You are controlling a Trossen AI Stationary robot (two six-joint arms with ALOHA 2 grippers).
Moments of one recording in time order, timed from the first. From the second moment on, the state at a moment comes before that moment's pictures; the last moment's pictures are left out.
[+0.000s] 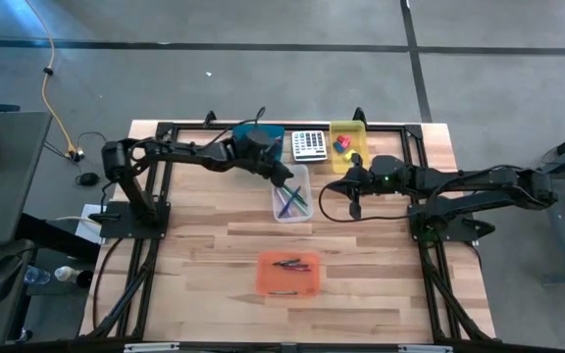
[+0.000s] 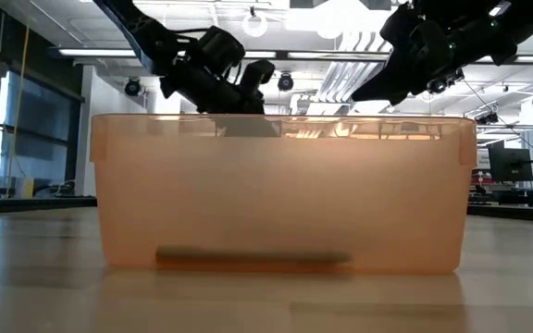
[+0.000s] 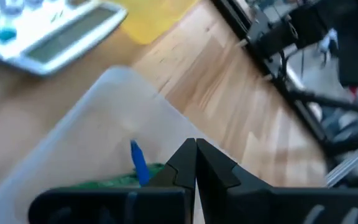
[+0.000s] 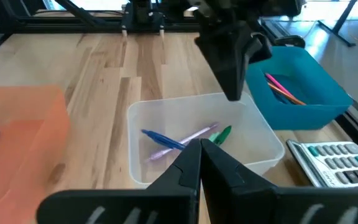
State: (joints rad) left arm 0.50 1.73 1.00 0.12 0.34 -0.62; right arm -0.19 1.01 0.52 0.09 -0.08 -0.09
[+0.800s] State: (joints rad) left arm 0.40 1.38 0.52 0.71 0.44 0.01; right arm -0.29 0.82 0.21 0.47 -0.22 -0.07
